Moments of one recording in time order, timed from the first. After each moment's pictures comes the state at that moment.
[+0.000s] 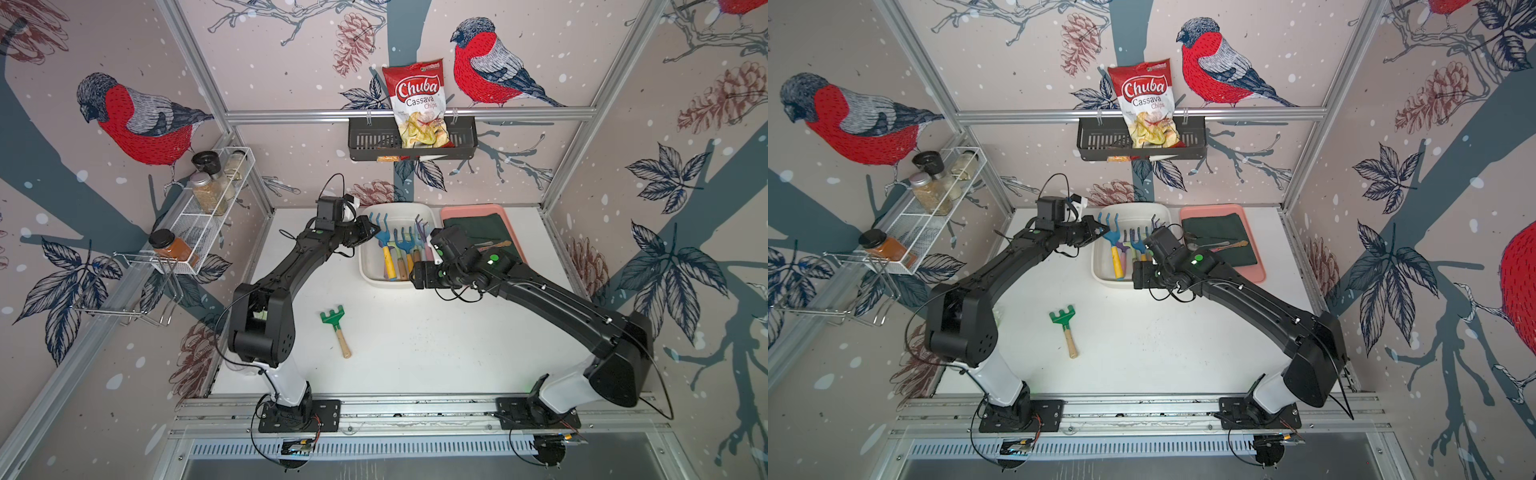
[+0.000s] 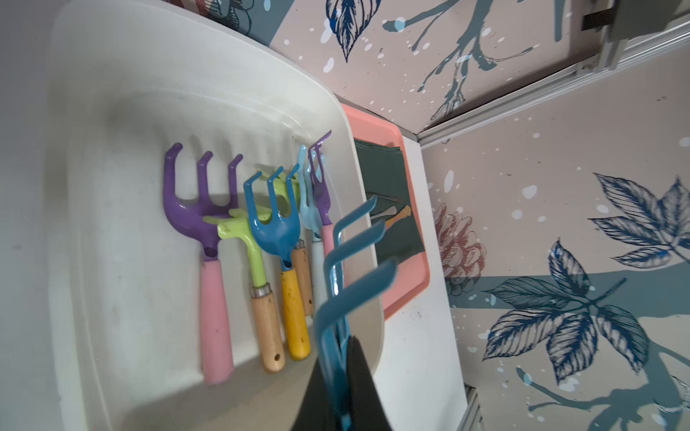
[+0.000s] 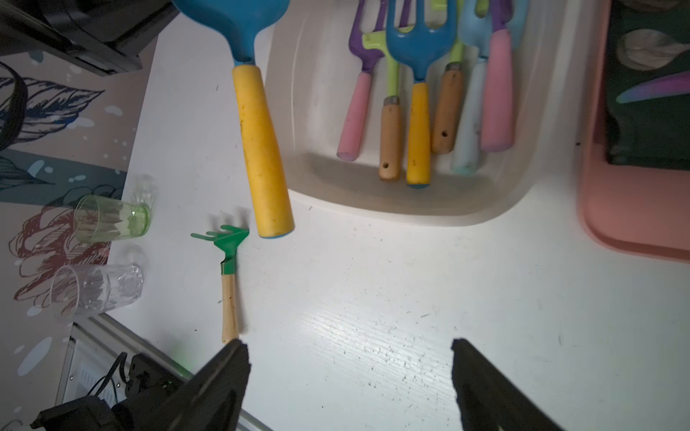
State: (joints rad) left arm -0.21 1.78 1.44 -0.30 0.60 -0.58; right arm 0.83 1.46 1.34 -0.78 -0.01 0.60
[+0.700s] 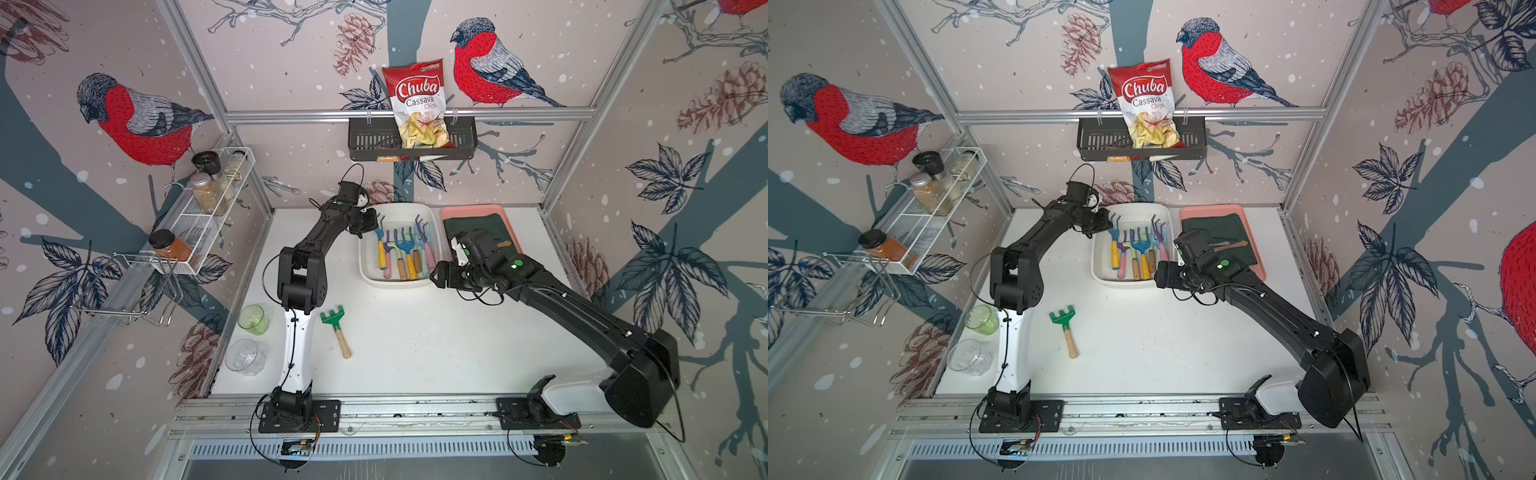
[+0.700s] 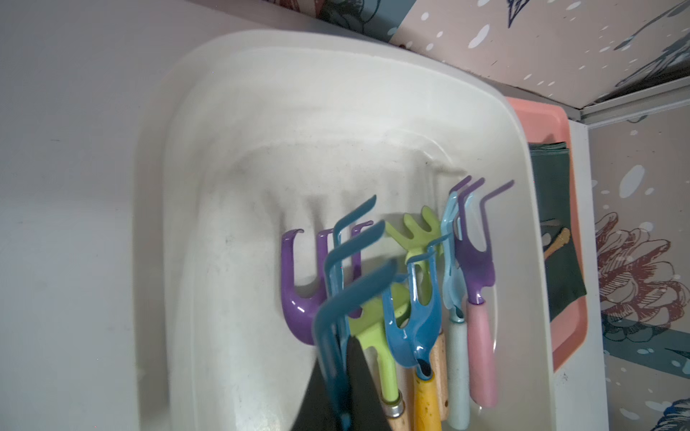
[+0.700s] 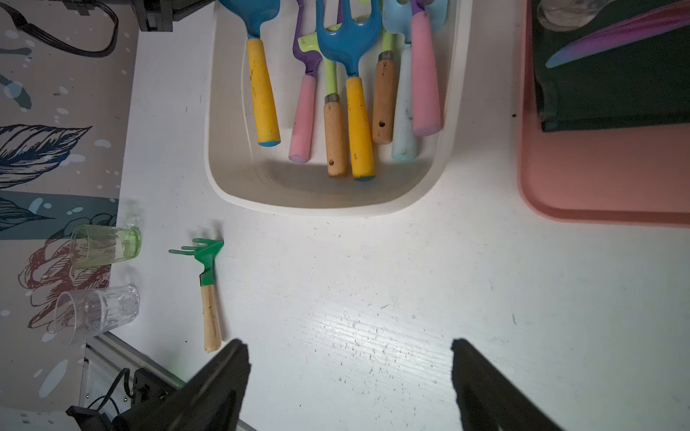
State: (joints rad) left arm -0.21 2.34 2.10 -0.72 0.40 -0.36; right arm 0.67 1.38 1.19 -0.72 -0.12 0.58
